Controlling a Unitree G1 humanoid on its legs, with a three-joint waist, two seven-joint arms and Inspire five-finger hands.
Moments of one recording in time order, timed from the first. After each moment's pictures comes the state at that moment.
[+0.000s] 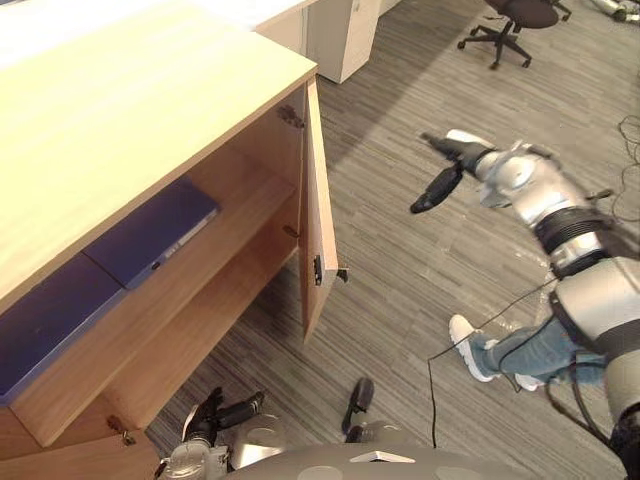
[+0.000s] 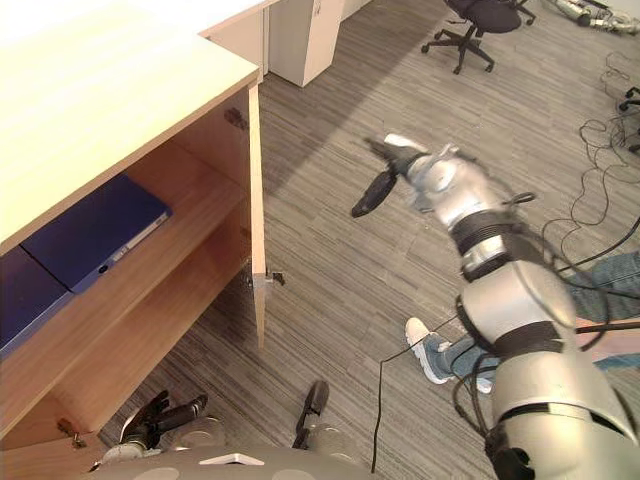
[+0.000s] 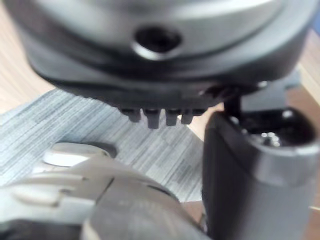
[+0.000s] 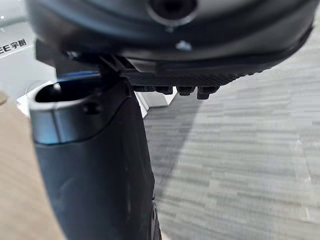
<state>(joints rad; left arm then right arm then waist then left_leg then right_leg) 0.16 0.14 0.16 1.01 0.00 -0.13 -0.03 -1.11 -0.63 0.68 1.06 -0.03 -0.03 0.34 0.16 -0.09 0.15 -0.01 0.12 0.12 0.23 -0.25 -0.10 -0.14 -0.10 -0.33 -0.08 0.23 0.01</state>
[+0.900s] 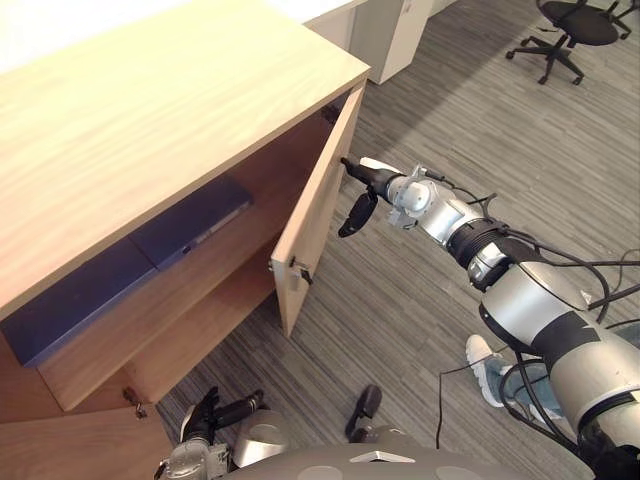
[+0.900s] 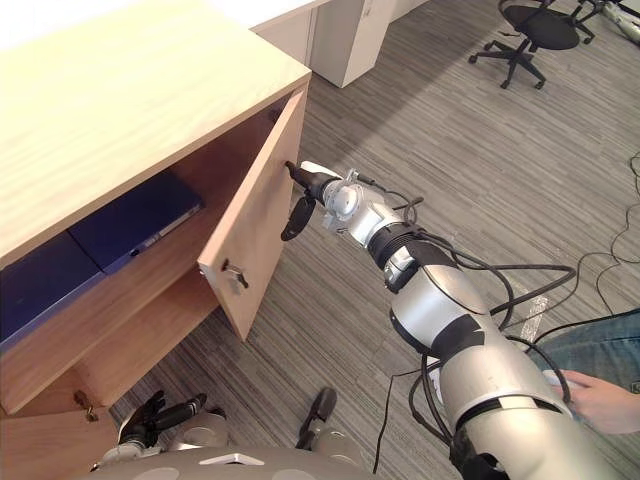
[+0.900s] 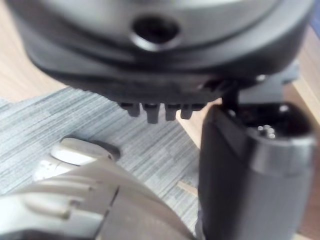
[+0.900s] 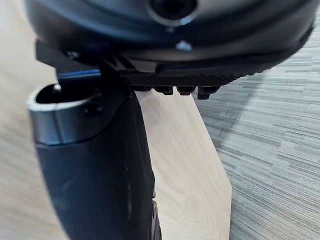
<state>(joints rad) 0.16 0.13 0.16 0.99 -0.04 -0.13 0.00 -1.14 -0.37 0.91 0.99 0.06 0.05 0.24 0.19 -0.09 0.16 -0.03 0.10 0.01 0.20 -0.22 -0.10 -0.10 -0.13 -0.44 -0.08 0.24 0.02</state>
